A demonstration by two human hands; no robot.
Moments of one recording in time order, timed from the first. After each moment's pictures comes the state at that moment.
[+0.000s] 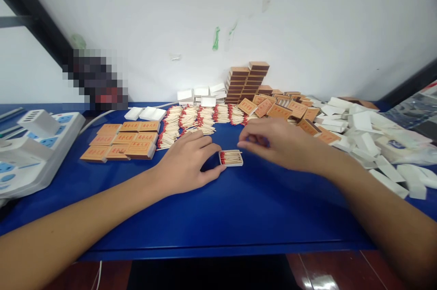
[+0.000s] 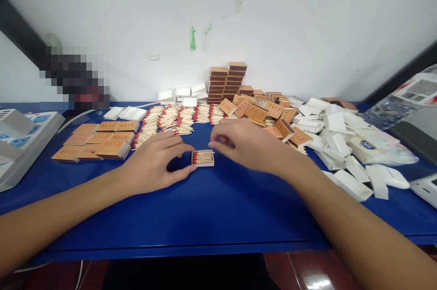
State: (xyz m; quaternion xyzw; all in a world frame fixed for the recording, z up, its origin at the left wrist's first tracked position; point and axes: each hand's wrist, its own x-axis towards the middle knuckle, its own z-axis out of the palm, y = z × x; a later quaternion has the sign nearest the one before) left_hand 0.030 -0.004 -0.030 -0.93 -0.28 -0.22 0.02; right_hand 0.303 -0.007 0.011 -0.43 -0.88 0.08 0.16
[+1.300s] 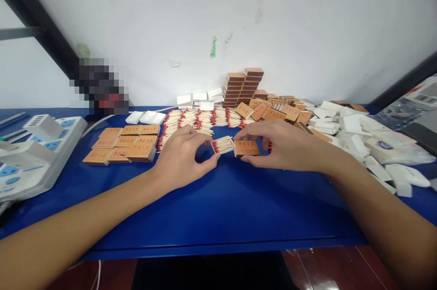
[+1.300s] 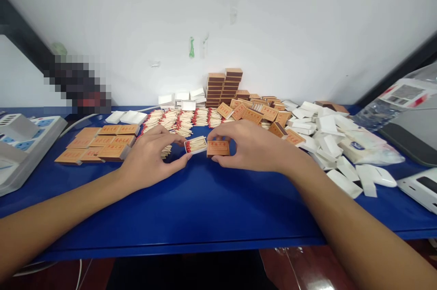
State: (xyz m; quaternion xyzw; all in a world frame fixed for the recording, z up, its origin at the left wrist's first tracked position) left_hand 0.031 -0.003 -0.028 -0.87 -0.35 -0.33 0.01; right_hand 0.306 -0.019 0.025 -0.44 -0.88 0.09 0.16
